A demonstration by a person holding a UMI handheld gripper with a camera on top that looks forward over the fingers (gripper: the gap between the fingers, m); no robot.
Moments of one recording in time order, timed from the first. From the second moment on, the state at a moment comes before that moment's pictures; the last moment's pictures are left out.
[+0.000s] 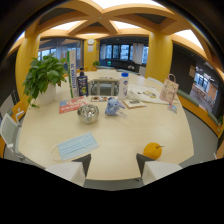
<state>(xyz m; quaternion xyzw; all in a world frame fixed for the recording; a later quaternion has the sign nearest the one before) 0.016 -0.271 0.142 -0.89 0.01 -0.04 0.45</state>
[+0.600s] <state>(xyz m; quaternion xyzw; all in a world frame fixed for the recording) 0.190 -0.253 0.063 -0.91 0.01 -0.05 0.40</state>
